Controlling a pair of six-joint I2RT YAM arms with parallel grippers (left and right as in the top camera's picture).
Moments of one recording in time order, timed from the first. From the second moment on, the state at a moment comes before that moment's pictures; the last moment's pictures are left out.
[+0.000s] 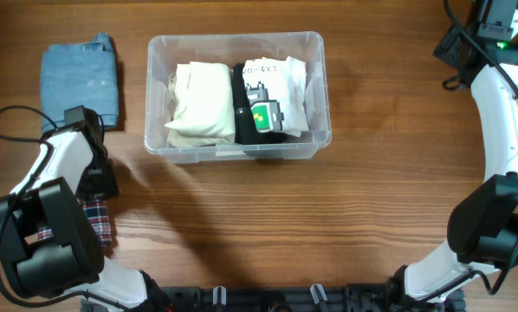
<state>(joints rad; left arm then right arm) 0.32 1.75 0.98 -0.89 -0.47 -0.07 -0.19 1.83 1.63 -0.72 0.41 0.34</state>
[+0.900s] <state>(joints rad) 0.31 1.74 1.92 -1.41 0.08 -0.57 -0.19 1.83 1.63 -0.72 0.41 0.34</state>
